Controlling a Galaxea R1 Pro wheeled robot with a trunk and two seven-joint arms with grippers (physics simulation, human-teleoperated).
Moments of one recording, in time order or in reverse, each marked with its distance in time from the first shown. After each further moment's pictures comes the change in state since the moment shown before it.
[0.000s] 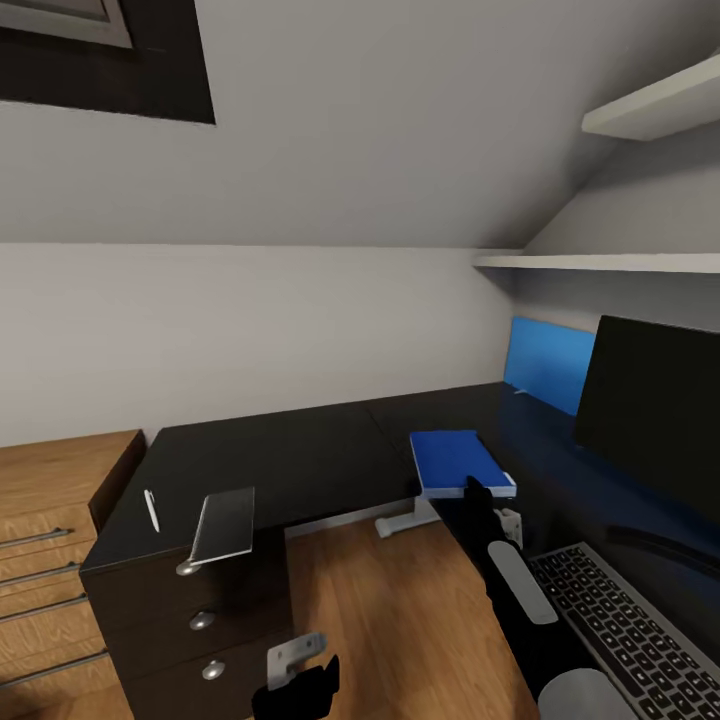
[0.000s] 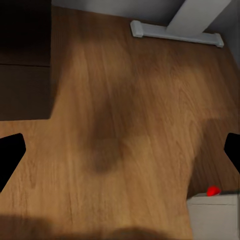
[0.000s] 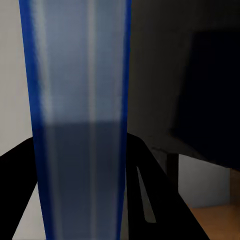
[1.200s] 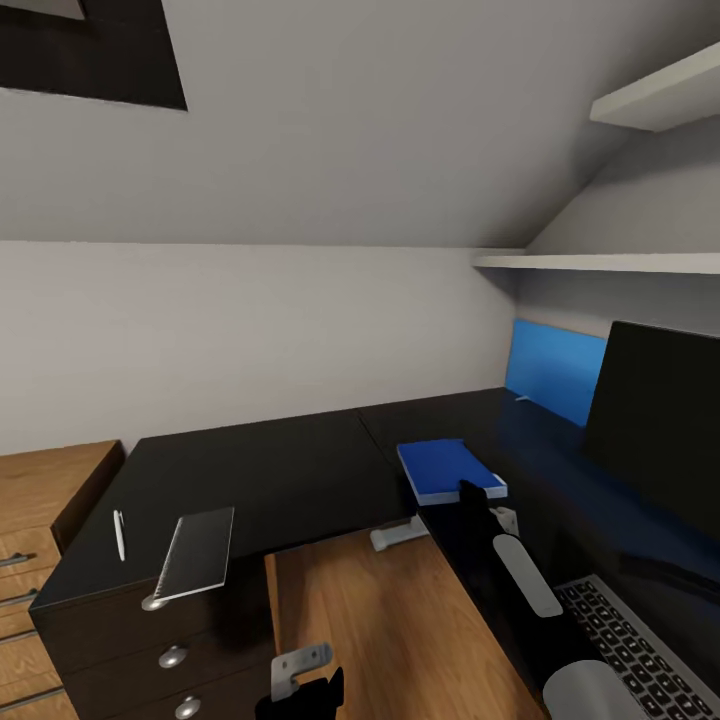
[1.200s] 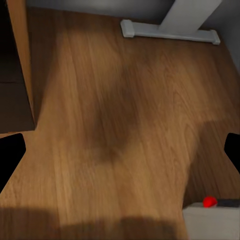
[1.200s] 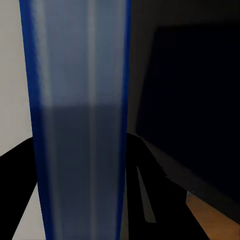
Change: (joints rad) left arm 0.000 0.000 -0.037 0.005 0.003 0.000 -0.001; right arm -0.018 -0.021 0.000 0.000 0.001 0.126 -0.095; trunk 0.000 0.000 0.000
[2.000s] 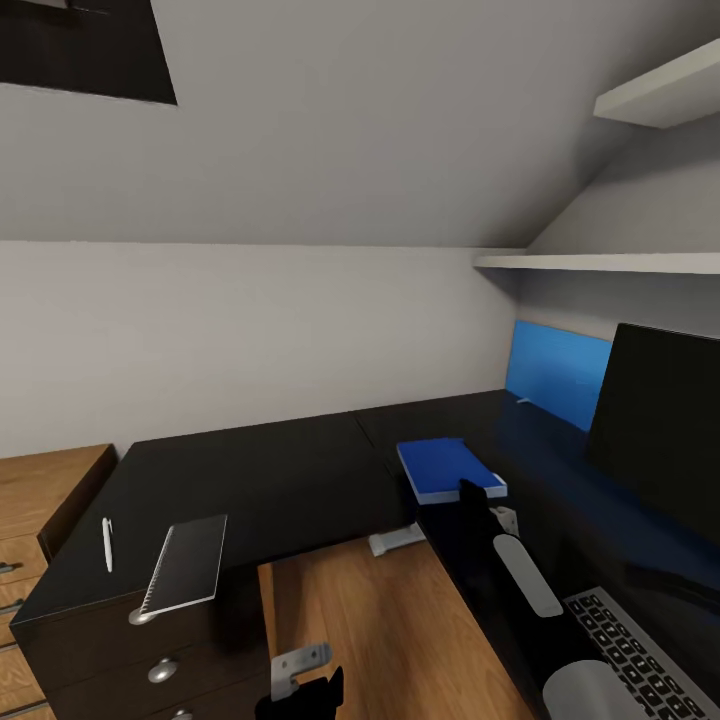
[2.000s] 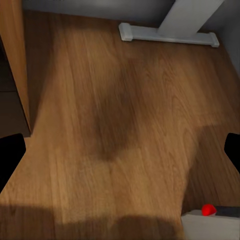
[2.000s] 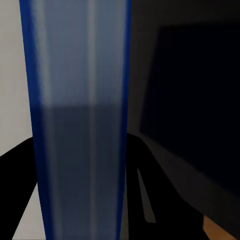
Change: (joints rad) left arm 0.000 0.001 0.000 0.000 -0.002 0.000 -0.002; right arm 0.000 0.001 -0.002 0.000 -0.008 0.001 0.011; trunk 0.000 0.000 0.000
